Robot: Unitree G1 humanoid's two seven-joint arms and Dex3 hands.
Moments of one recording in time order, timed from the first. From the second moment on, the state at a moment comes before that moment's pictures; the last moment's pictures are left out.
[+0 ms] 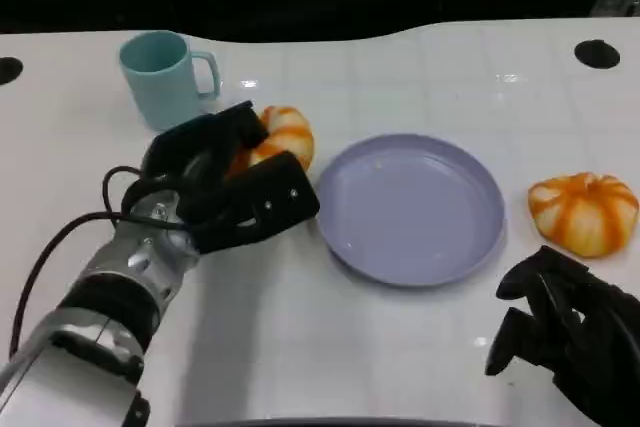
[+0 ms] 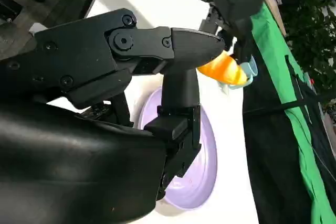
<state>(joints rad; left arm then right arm) -0.86 0.11 -0.35 1.17 0.52 -0.19 0.28 0.22 -0.06 -0.05 -0.40 0.42 0.48 0.23</state>
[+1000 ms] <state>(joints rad) -1.04 -0.07 -0.48 1.14 0.59 -0.15 0.11 0.23 -0.05 -0.05 -0.41 0.42 0.49 0.22</state>
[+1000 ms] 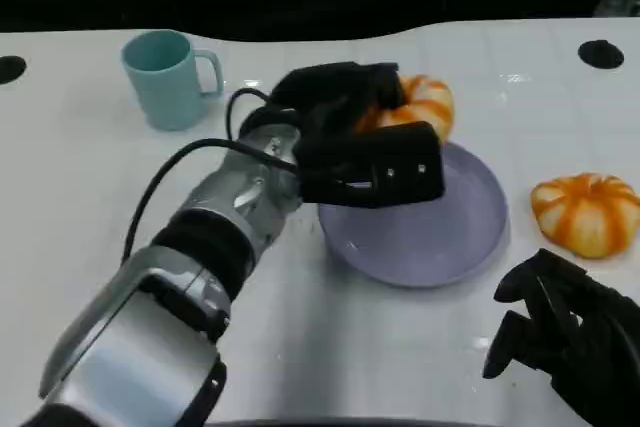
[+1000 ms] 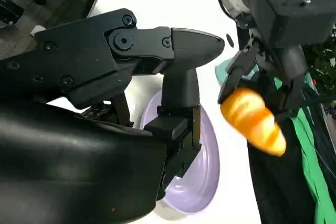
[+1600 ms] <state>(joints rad) -1.06 -0.12 -0.52 1.23 0.62 -0.09 0.07 0.24 -0.05 -0.04 -0.43 0.42 0.49 0.22</state>
